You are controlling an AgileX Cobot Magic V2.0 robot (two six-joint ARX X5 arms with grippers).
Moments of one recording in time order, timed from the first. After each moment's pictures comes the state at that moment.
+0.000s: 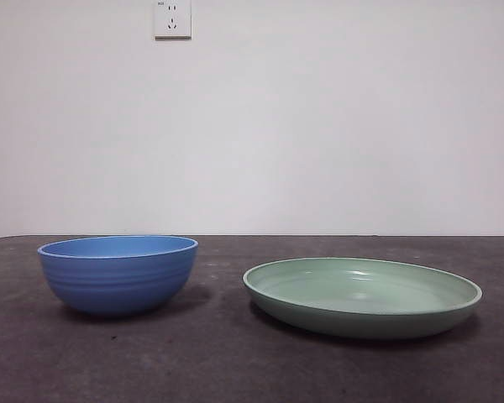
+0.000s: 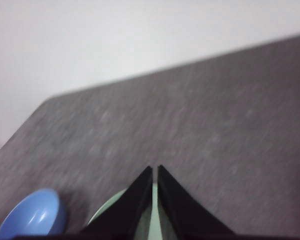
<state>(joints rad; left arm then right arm) 0.00 0.54 0.67 -0.24 0.19 -0.32 -0.02 0.63 0.62 -0.26 -0.43 0.37</state>
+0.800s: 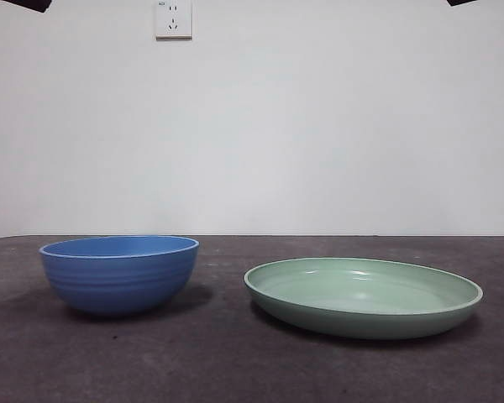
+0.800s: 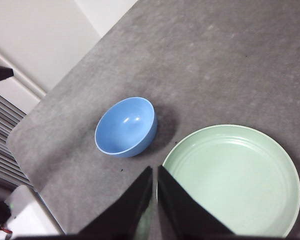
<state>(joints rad) -0.23 0.81 0.89 -0.57 0.48 -0.17 0.16 0.82 0.87 -0.59 -0.70 0.14</state>
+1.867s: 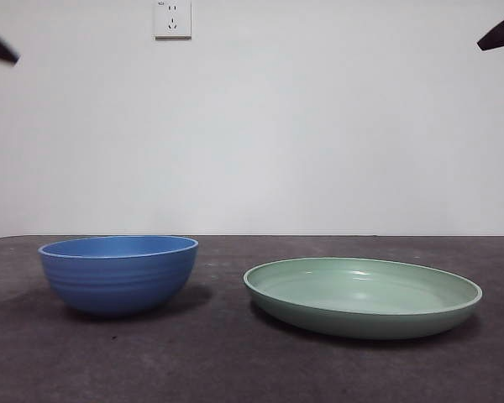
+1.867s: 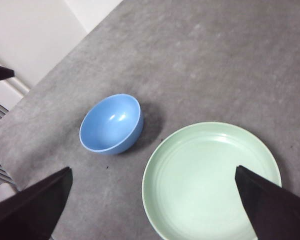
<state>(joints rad) -0.24 0.84 0.90 -0.64 0.48 -0.21 0.16 0.82 0.87 -0.62 -0.65 0.10</state>
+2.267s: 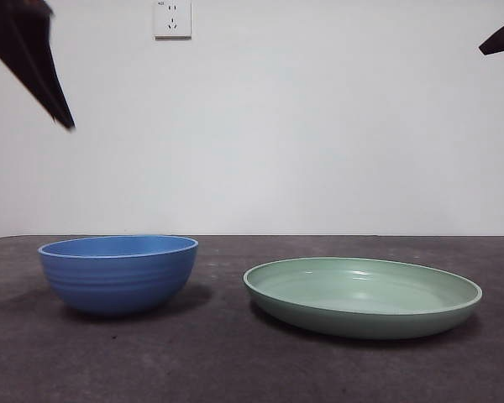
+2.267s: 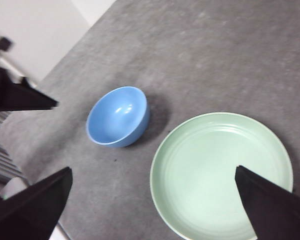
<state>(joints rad) -0.16 1.16 0.90 -0.76 0.47 -0.22 0.16 0.82 0.87 -0.65 -0.68 0.11</state>
